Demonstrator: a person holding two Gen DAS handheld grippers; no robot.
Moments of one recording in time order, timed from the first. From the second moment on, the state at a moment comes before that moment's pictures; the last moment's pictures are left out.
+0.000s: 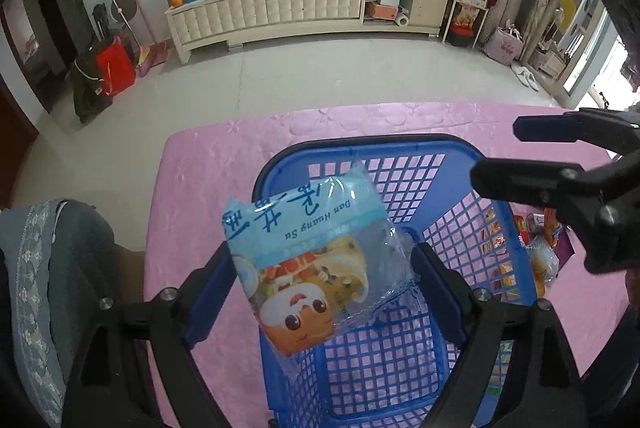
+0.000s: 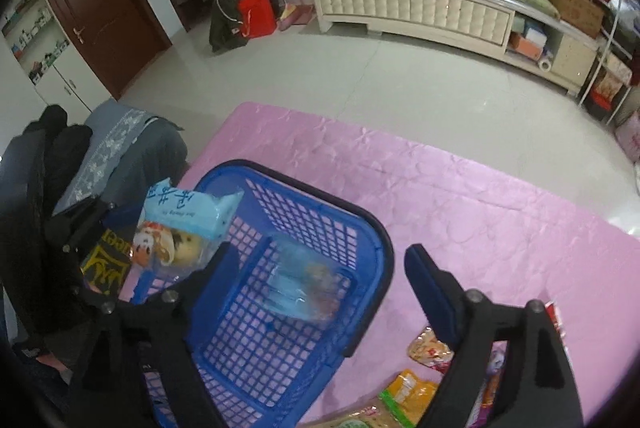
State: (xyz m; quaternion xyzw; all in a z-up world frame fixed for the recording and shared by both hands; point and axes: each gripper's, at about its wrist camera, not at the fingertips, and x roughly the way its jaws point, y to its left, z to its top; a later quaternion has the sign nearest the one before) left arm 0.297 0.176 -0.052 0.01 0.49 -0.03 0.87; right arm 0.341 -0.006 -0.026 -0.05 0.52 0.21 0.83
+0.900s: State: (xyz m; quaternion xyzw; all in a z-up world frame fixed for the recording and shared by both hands) left arm 0.274 0.162 -0.019 0.02 0.46 -0.03 0.89; right arm 0.320 -0.030 -0.024 -0.05 0.52 0.19 0.83
